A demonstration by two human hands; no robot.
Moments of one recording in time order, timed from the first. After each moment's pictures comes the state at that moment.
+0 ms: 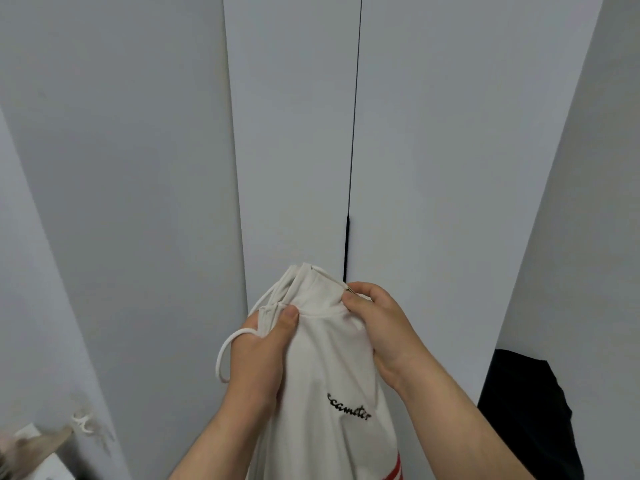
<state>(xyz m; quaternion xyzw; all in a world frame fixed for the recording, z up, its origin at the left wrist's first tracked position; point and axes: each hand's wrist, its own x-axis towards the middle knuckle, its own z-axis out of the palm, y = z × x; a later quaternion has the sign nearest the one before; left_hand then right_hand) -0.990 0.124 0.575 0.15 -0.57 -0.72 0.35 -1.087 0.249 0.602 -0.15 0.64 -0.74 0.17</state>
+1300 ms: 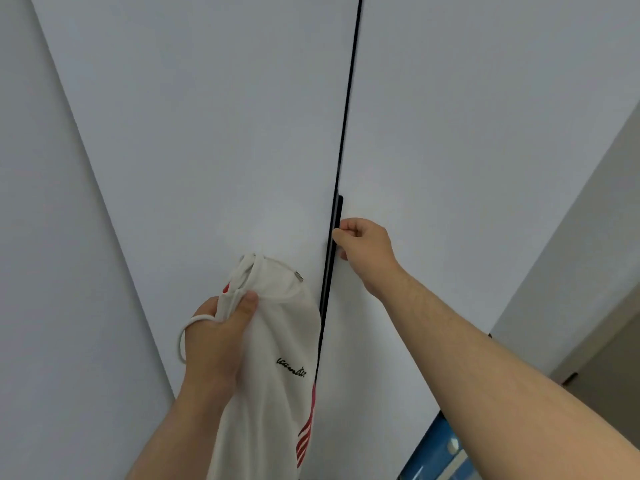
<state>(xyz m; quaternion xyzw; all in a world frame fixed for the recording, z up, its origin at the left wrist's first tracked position) -1.238 -0.091 0.503 0.14 -0.60 -0.76 0.21 -1.351 0.097 0.572 -0.02 0.77 -0.62 -0.10</state>
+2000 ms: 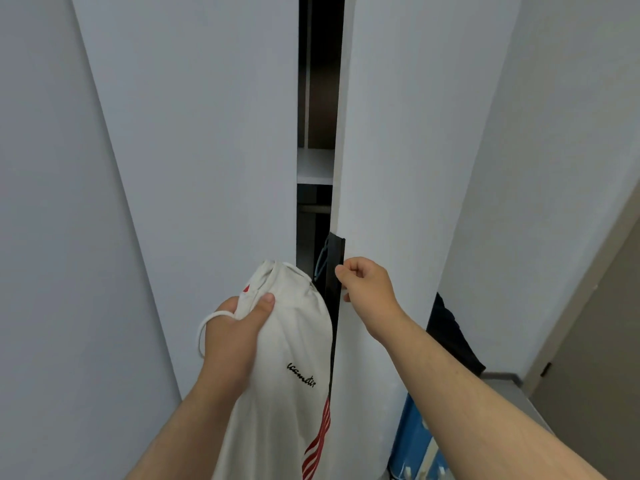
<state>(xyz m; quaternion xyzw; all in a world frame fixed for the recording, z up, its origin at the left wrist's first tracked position) -1.105 -0.032 0.531 0.09 -0.64 -0.75 0.17 -1.160 0.156 0.567 0.00 0.76 -0.64 -0.12</state>
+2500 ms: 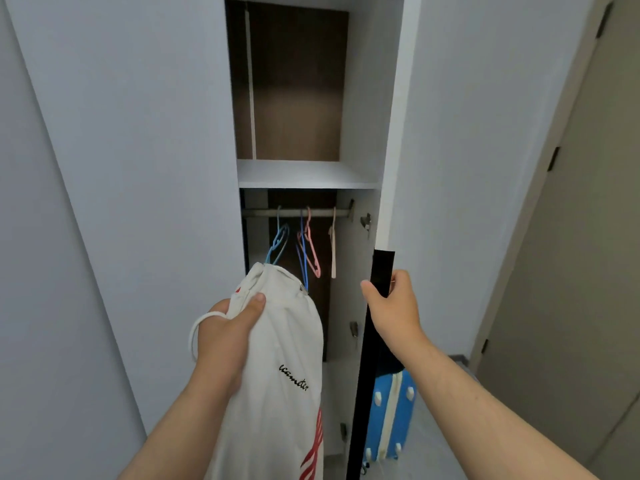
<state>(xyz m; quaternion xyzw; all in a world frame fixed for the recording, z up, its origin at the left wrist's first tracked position) -1.030 0.042 0.534 0.05 -0.63 -0.77 0.12 -1.034 0.277 0.551 0.09 0.78 -0.56 -0.26</state>
